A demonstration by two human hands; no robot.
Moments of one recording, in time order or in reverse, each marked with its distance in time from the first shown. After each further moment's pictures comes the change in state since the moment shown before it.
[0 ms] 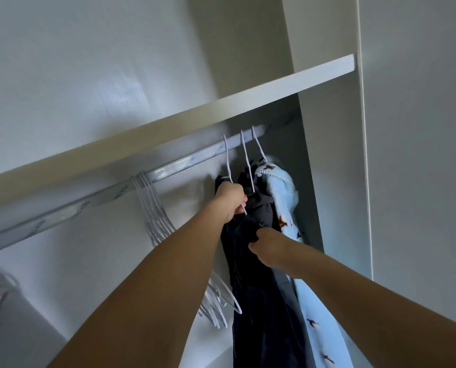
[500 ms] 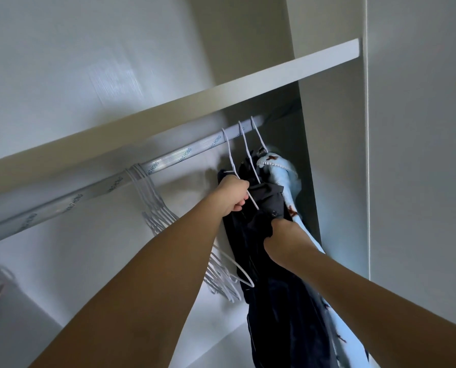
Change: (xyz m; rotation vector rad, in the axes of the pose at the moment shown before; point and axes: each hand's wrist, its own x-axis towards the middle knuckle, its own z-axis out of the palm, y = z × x) left_hand 0.004 -0.002 0.000 0.357 -0.119 0.082; right_hand -0.008 0.020 -0.006 -0.119 0.253 0.059
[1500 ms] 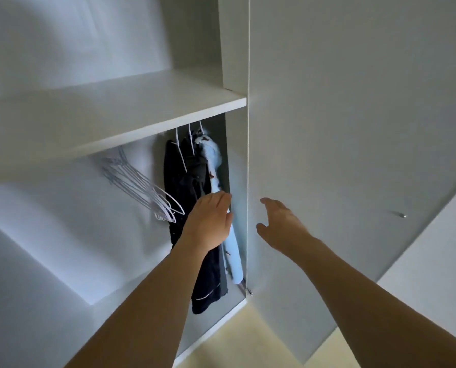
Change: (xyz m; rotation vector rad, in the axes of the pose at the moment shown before) left_hand -0.296 0.014 0.036 0.761 0.135 0.813; right_hand -0.241 0.036 -0.181 -0.240 -0.023 -0.019
